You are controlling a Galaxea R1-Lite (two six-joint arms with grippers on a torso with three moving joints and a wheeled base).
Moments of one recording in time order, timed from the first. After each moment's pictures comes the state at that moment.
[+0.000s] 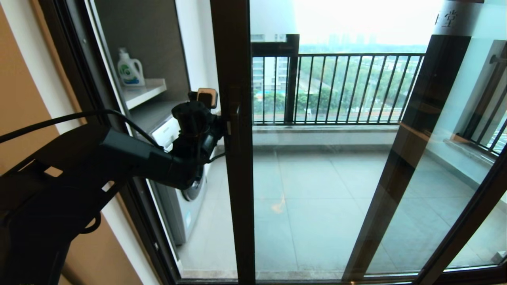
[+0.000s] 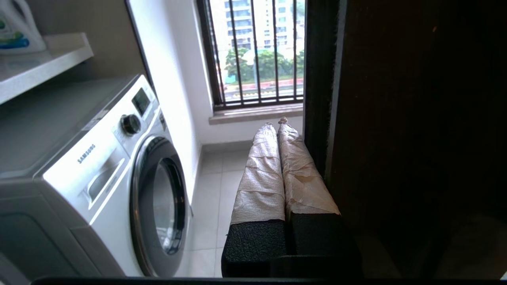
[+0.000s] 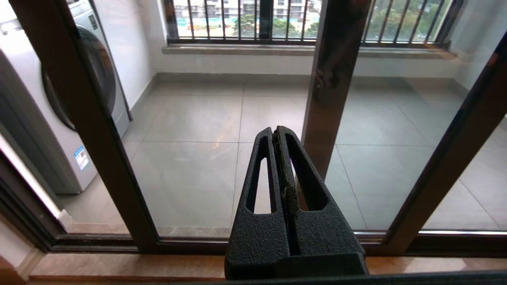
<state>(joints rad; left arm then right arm) -0.49 2.27 -1.48 -0.97 0.28 0.11 0.00 0.00 0.00 -0.02 0.03 -0.05</state>
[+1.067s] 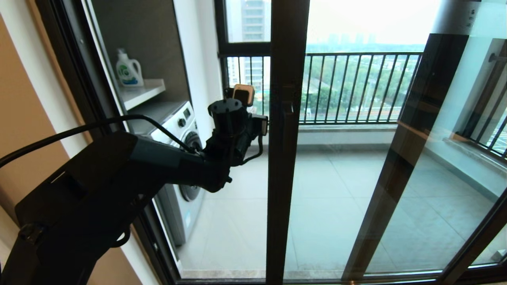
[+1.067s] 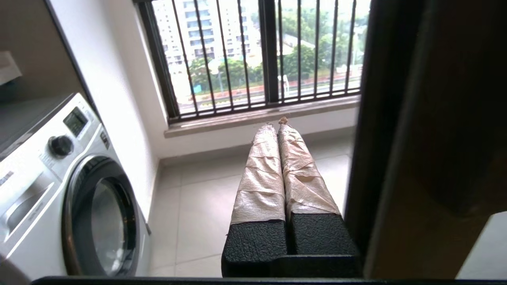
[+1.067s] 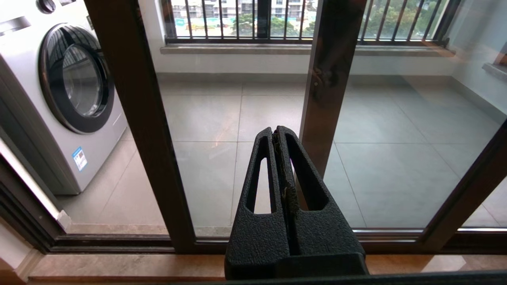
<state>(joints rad) -0.60 2.33 -1.64 -0.89 0.34 0.11 0.00 0.00 0.00 -0.02 0.03 -0.05</state>
